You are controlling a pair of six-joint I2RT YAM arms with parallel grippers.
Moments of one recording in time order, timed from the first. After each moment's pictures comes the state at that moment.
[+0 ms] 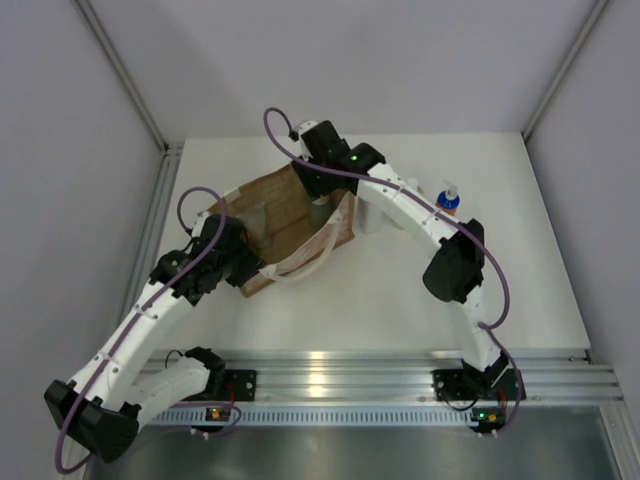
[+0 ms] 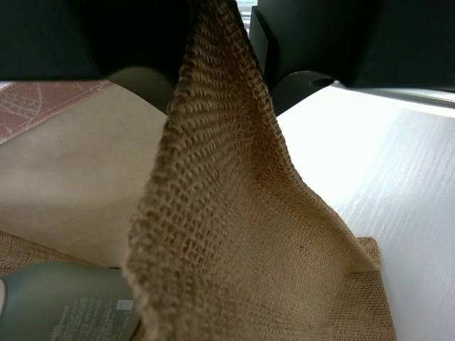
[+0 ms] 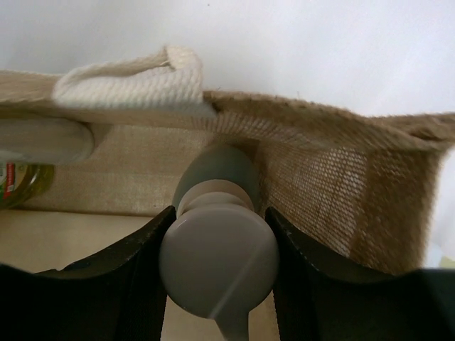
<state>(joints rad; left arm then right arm) -0.48 0.95 0.97 -0.91 -0.17 -1.15 0.77 2.18 2.26 -0.87 0.16 0.05</state>
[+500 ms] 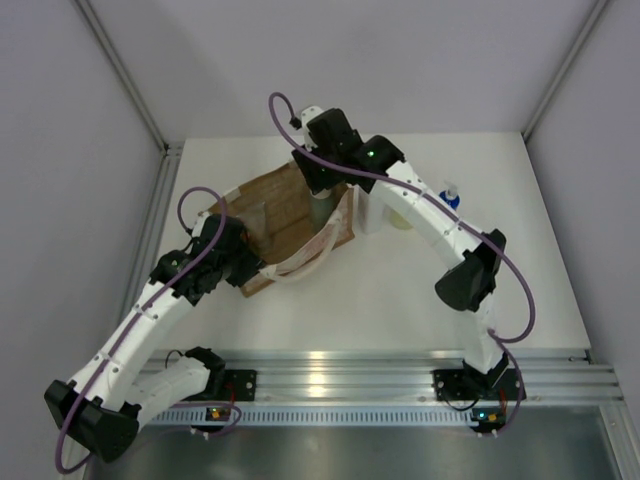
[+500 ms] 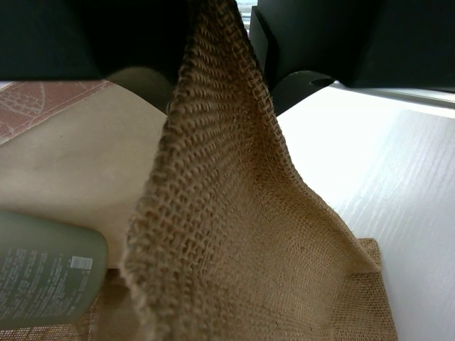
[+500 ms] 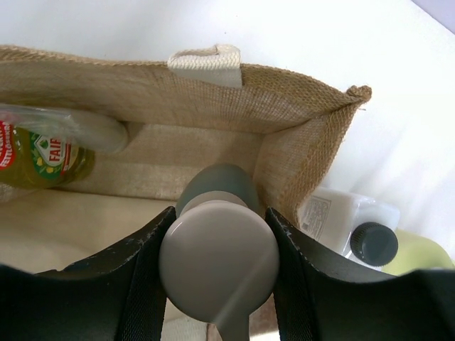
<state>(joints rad) -0.48 0.95 0.97 -0.91 -0.16 -1.15 0.80 2.05 2.31 -0.95 0.17 0.05</state>
